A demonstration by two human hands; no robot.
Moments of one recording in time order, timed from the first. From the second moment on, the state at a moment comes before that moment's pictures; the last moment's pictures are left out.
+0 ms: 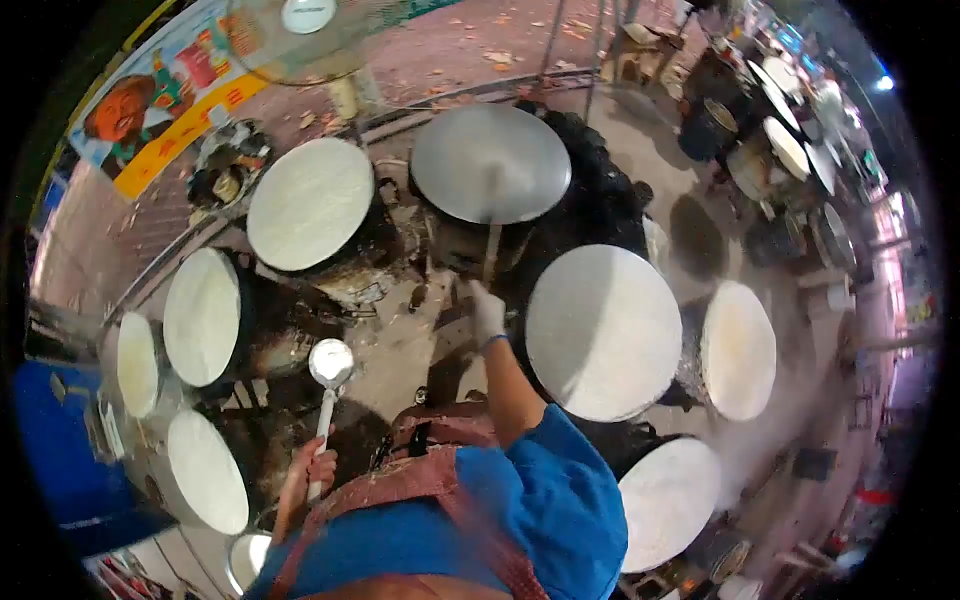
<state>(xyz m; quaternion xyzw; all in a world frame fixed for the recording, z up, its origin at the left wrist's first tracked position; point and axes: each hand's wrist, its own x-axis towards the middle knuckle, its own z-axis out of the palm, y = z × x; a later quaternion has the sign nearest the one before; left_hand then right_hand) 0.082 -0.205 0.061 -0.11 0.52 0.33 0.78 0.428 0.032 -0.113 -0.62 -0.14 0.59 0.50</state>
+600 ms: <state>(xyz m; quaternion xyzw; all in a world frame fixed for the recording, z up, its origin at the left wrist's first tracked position) 0.156 -0.572 0.038 -0.24 0.13 0.89 0.36 0.117 -0.170 0.004 -0.22 -0.74 0.64 0.02</state>
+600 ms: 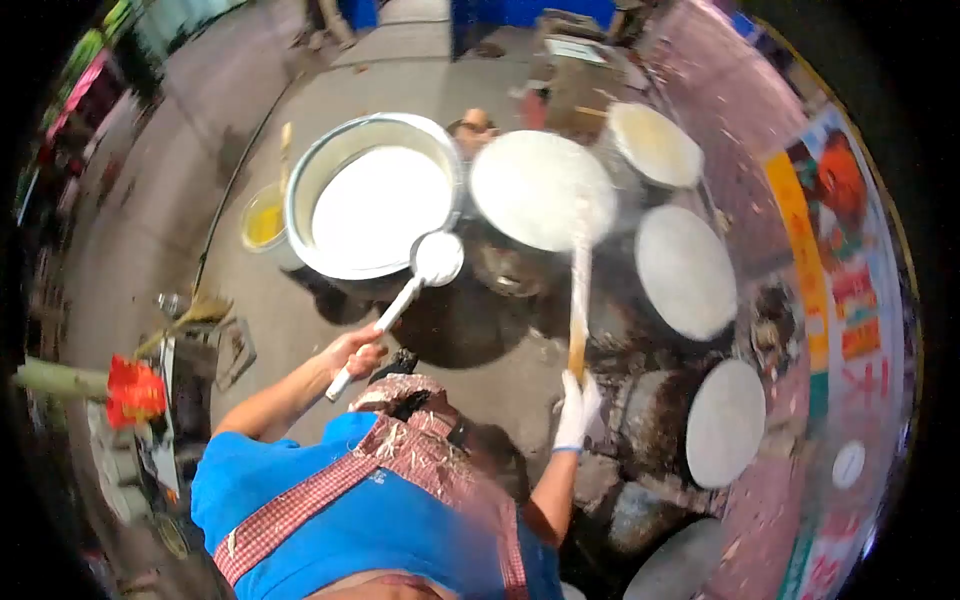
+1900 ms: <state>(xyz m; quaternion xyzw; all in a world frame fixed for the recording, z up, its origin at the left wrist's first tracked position) -0.038 -0.825 0.357 -0.03 0.65 0.76 -0.04 -0.111 -0.496 0.203 0.10 -0.80 0.54 0.24</state>
